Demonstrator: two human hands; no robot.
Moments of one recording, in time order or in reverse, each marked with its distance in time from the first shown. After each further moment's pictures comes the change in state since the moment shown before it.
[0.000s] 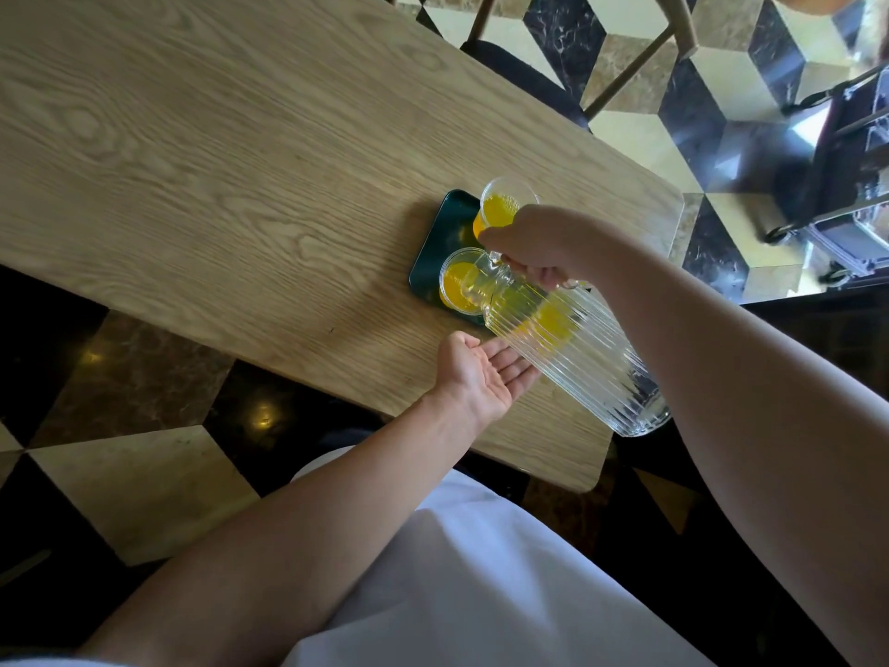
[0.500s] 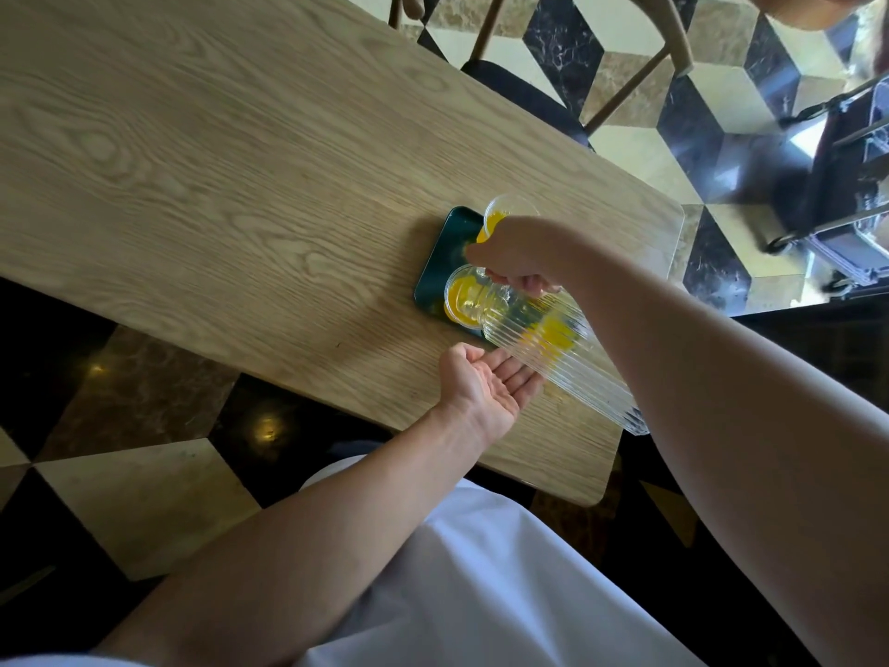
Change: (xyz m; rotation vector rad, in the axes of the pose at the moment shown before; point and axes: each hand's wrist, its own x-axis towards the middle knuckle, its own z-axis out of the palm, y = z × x) left_hand 0.006 -0.001 -0.006 -0.093 -0.090 0.007; right_hand -0.004 -0.022 0.003 -0.121 -0.022 -0.027
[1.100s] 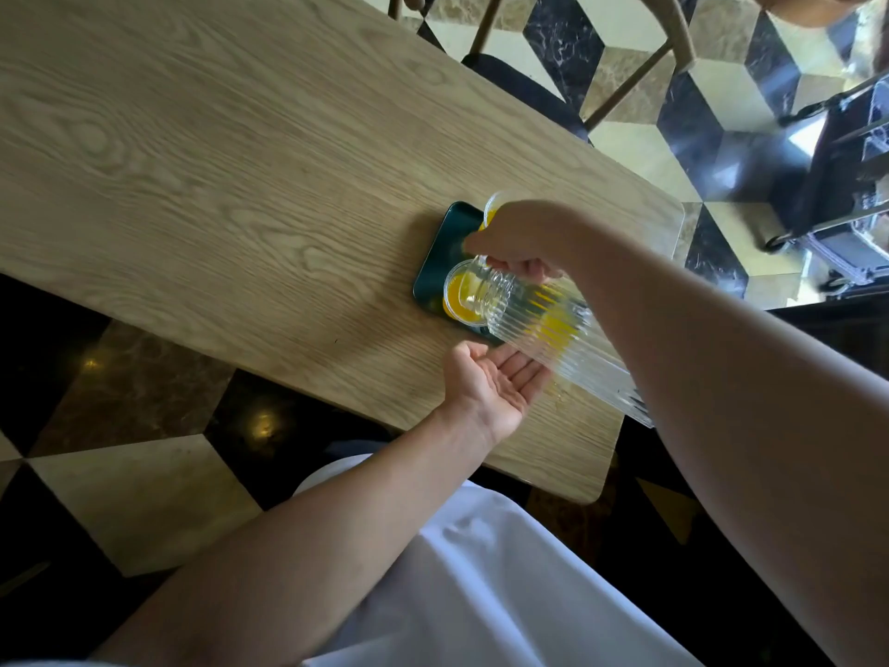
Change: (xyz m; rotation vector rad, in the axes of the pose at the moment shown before) left_hand 0.000 -0.003 0.003 -0.051 -0.033 -0.014; right_hand 0.002 -0.007 -0.010 0.082 -0.064 0.056
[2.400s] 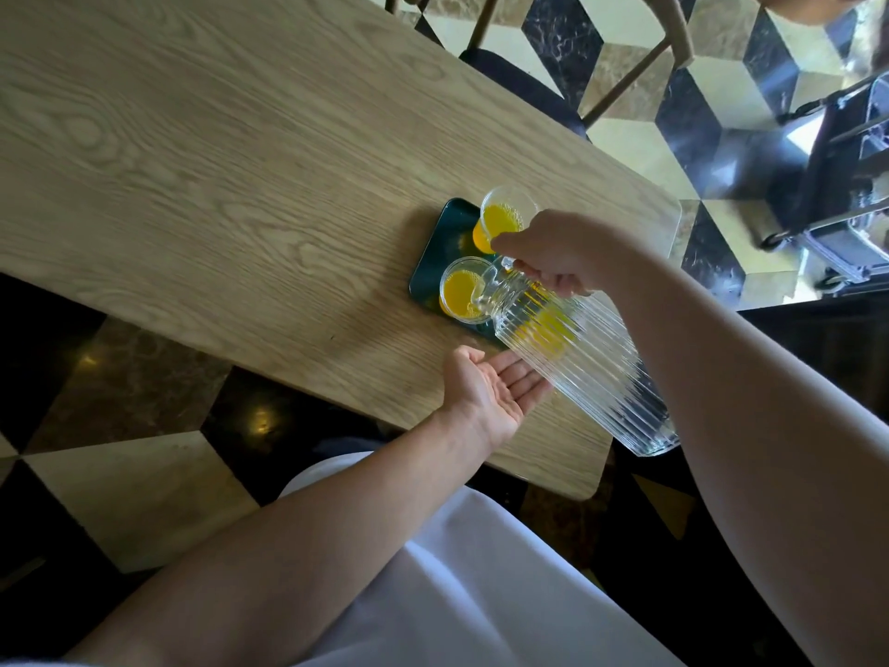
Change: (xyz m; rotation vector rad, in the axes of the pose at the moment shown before) left_hand -0.003 -0.006 -0.003 0.096 0.068 -0.022; right_hand -0.008 0.036 -0.001 0.090 0.109 -0.008
